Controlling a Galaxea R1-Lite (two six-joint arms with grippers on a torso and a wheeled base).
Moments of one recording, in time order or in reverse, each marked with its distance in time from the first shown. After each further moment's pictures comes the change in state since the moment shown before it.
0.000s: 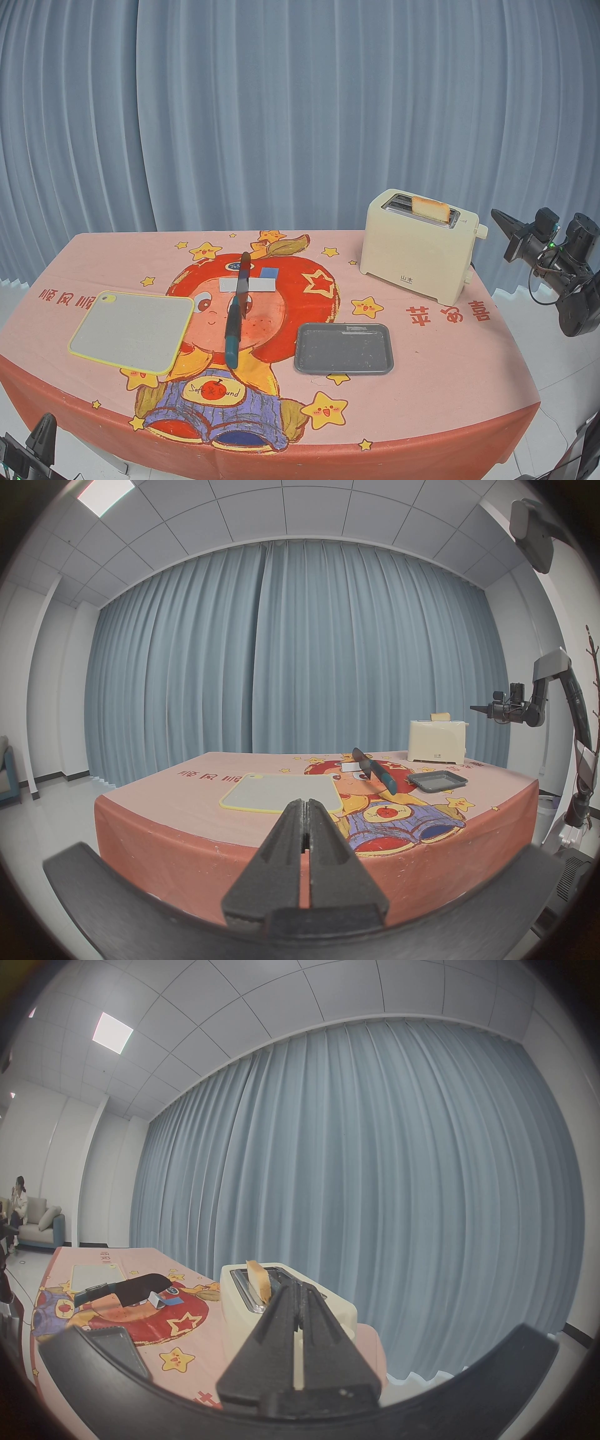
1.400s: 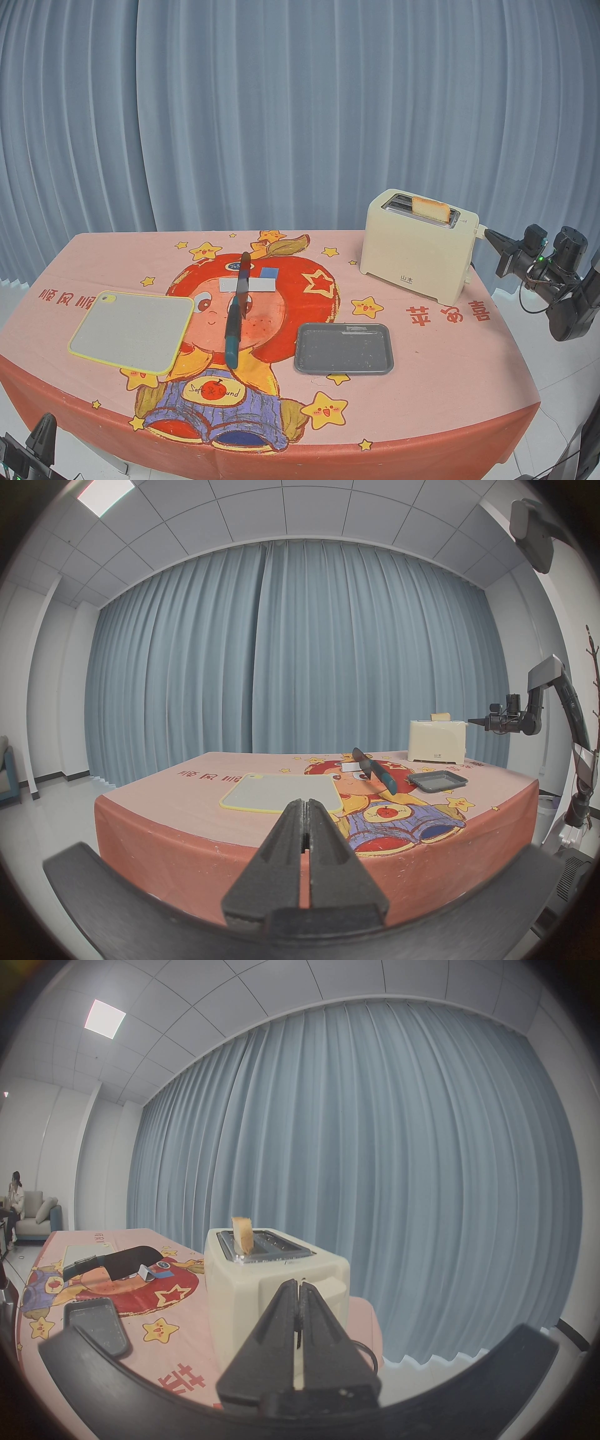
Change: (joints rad) left arm 0.000 0.000 0.000 0.000 0.000 0.000; right arm -0.011 0.100 -0.020 -0.005 -0.001 -0.051
